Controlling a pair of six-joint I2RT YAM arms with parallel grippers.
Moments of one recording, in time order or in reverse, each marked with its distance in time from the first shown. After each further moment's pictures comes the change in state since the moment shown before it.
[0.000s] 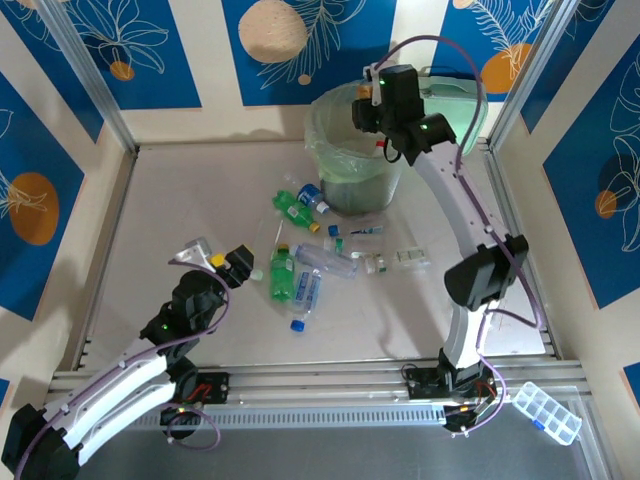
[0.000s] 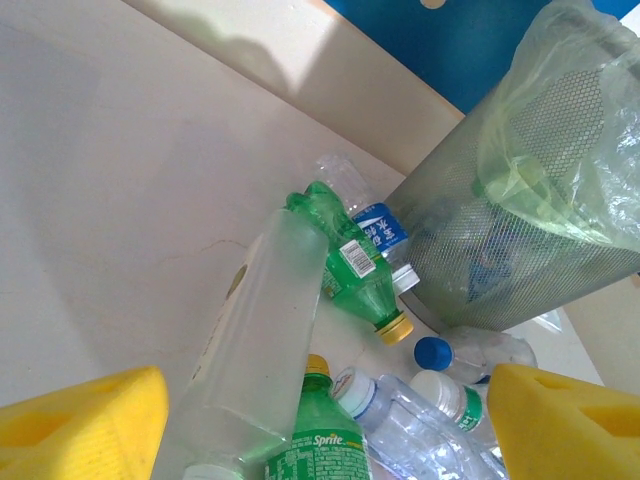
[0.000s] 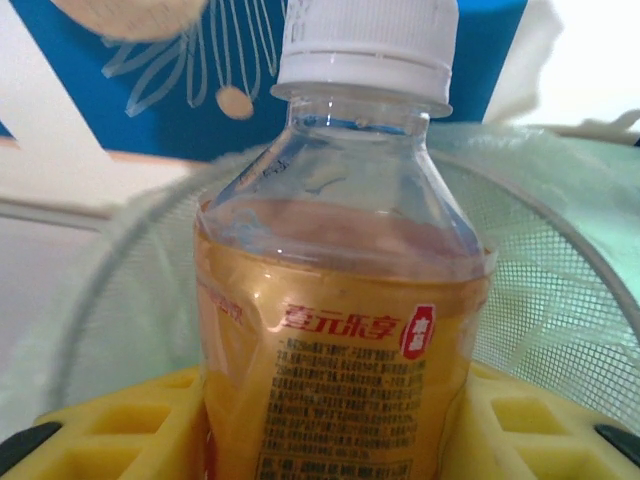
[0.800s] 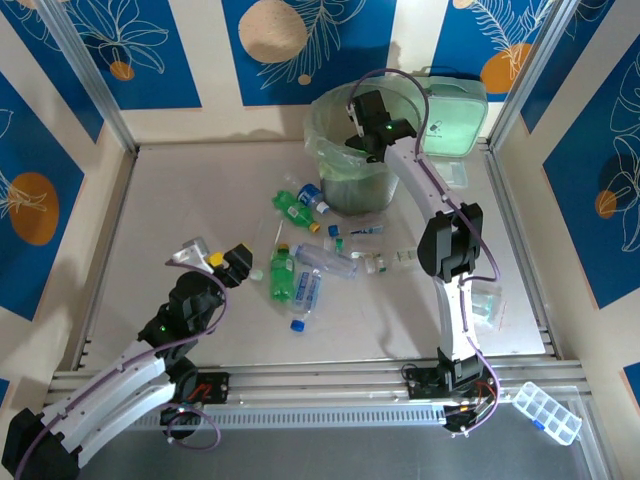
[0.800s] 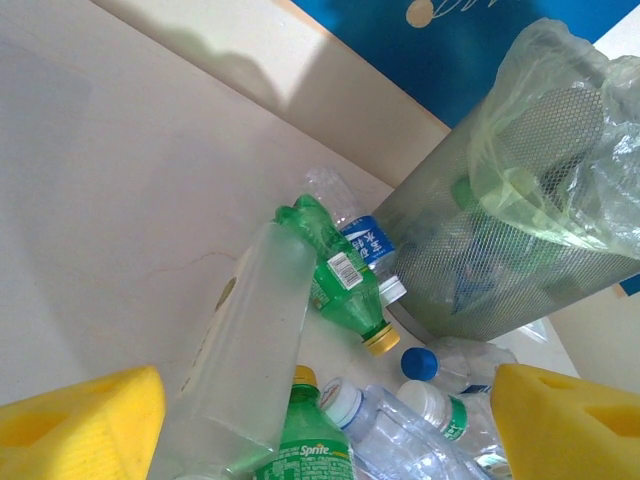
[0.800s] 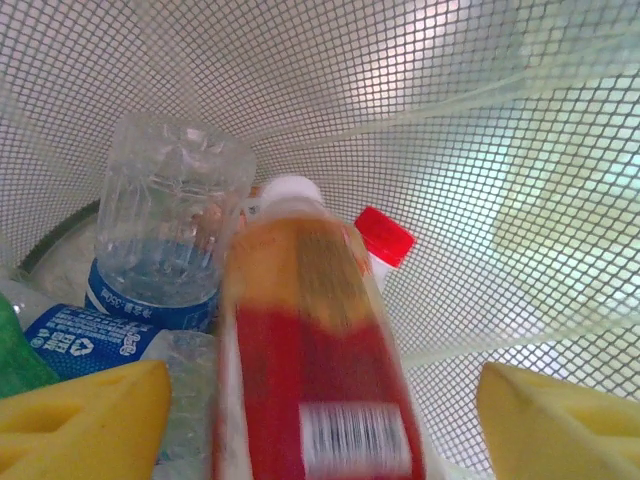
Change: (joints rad) left arm 0.000 -0.028 0.000 0.005 -0.003 0.002; right arm -0.016 0.294 0.078 -0.126 0.169 -0.241
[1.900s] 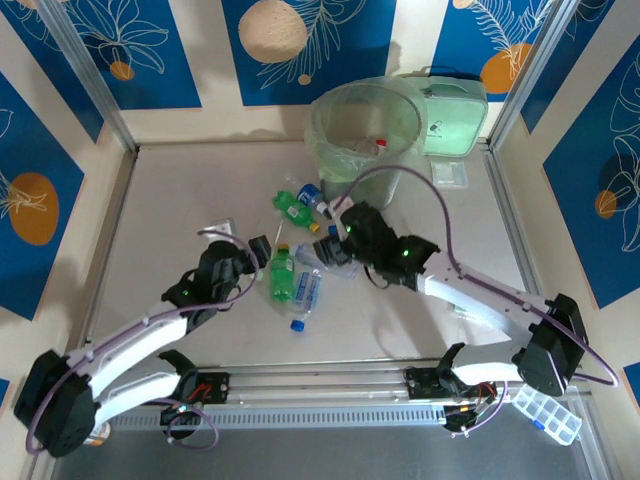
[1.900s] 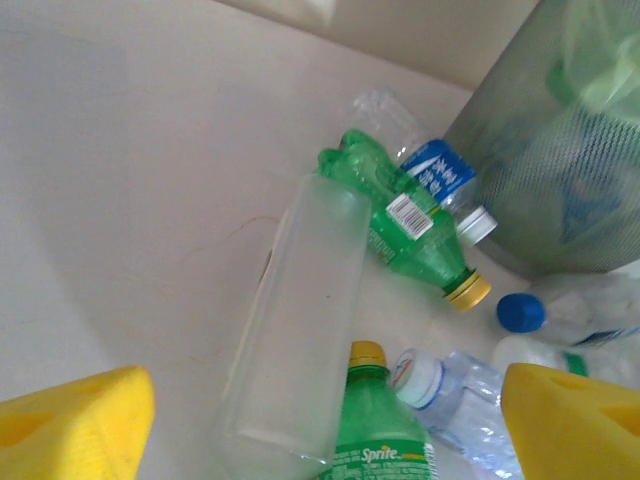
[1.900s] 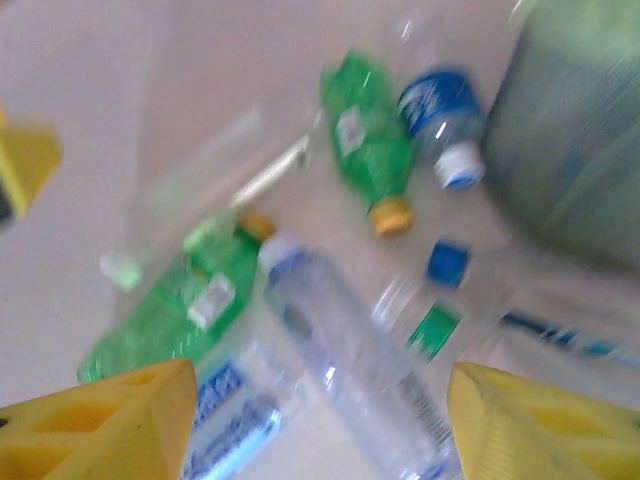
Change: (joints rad) left arm 0.000 0.418 0.245 -0.098 0.006 0.175; right arm 0.492 -0.930 -1.247 0.464 -0.176 0.381
